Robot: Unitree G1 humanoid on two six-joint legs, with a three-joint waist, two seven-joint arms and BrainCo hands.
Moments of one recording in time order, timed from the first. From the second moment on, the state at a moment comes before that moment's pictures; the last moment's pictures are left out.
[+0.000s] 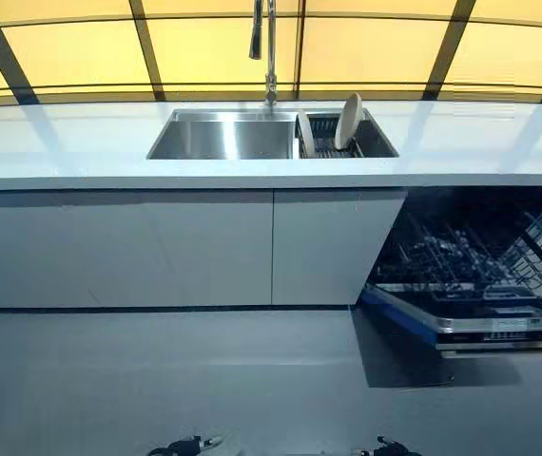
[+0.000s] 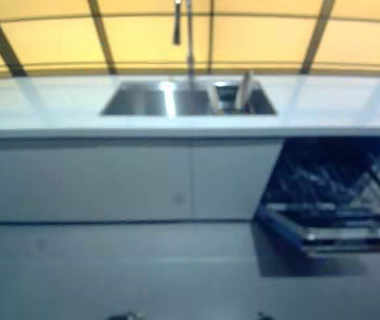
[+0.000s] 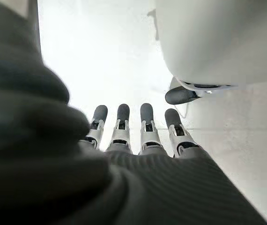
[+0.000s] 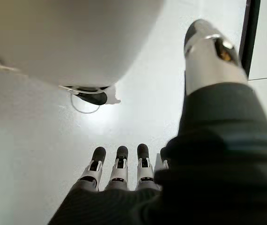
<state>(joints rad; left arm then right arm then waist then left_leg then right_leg) -0.01 0.24 -0.29 1.21 -0.26 0.07 -0.15 0.01 -0.21 0.24 1.20 0.15 0.08 -0.03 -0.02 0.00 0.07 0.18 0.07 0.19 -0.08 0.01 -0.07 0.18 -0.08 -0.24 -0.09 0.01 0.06</state>
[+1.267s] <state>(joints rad) -0.03 0.24 -0.17 1.28 -0.39 0.13 -0.05 -0.04 -0.19 0.24 1.21 0.17 0.13 -0.05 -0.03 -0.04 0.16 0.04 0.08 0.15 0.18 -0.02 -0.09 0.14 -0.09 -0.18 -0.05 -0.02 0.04</state>
